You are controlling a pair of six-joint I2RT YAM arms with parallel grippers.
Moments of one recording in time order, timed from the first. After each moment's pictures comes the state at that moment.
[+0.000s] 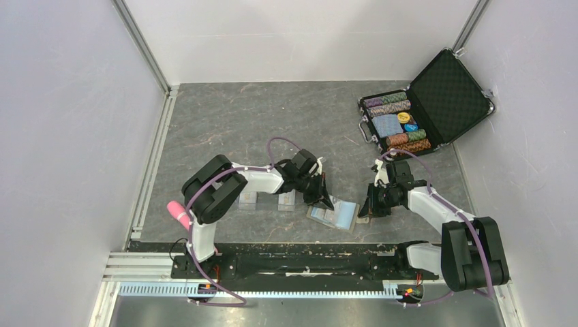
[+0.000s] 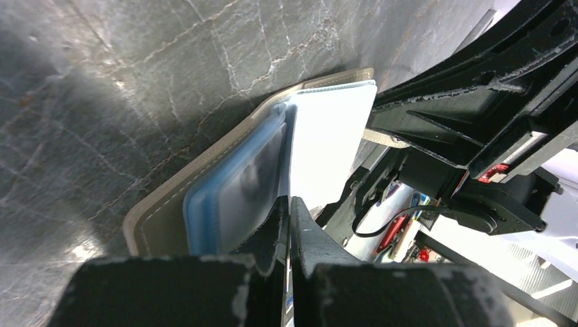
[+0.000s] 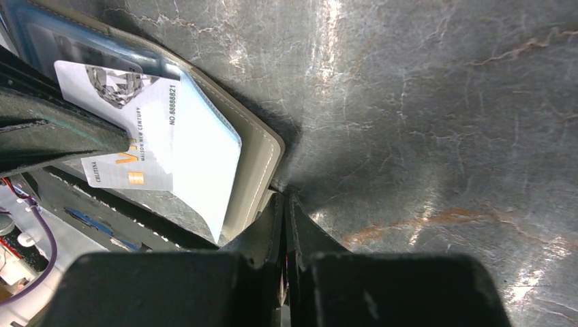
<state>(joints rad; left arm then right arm) -0.86 1.95 1.05 0.03 0.57 -0.90 0.13 1.22 0.48 -0.49 -0.47 0.24</state>
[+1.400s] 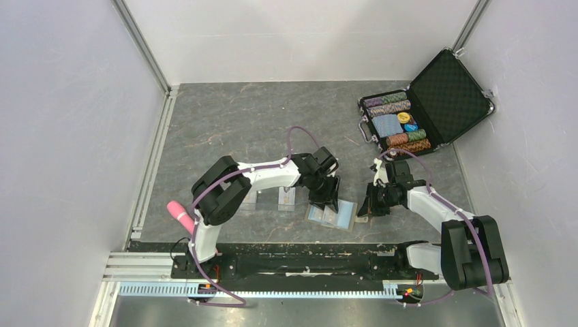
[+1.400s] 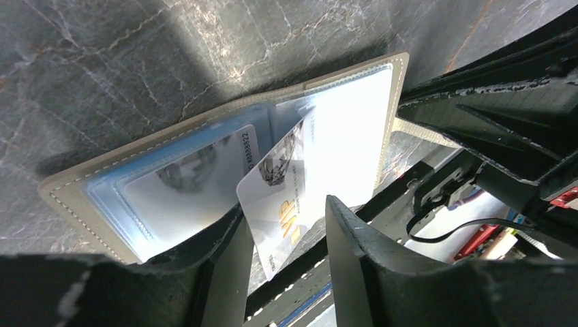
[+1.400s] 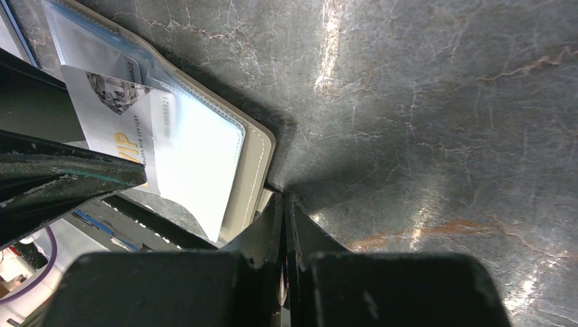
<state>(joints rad) -0.95 2.00 1.33 -0.43 0.37 -0.70 0.13 1.23 0.48 -0.47 -0.48 0.23</state>
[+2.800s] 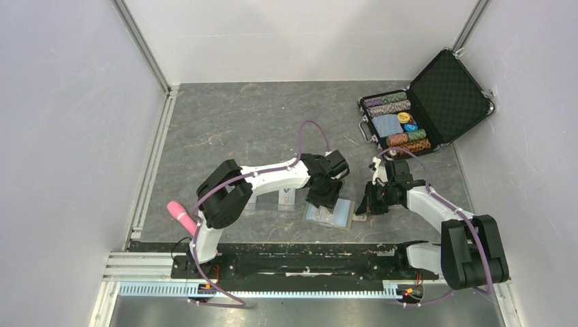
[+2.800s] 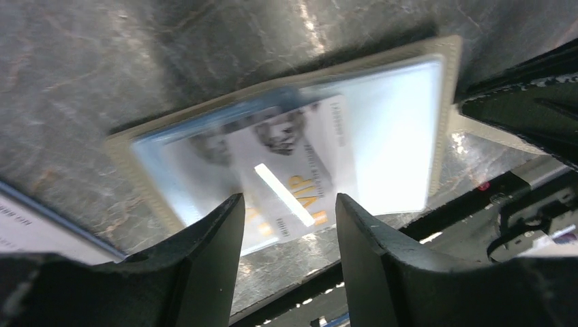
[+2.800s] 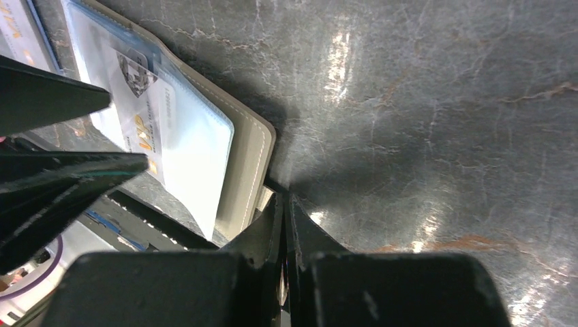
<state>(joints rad) -1.03 2.03 1.49 -0.70 0.10 -0.57 0.13 1.24 0.48 -0.44 -0.51 0.24</state>
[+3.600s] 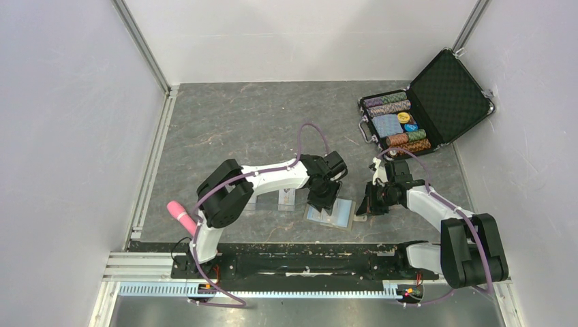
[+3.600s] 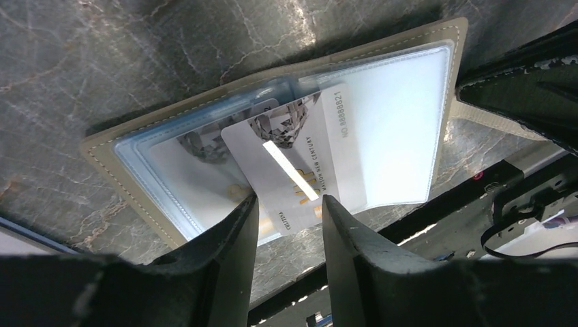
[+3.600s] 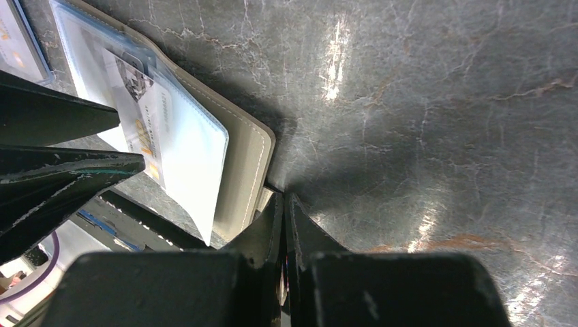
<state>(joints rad) -1.02 2.03 1.47 -0.68 0.14 -0.57 0.13 1.24 0.48 -0.44 -0.50 0.23</state>
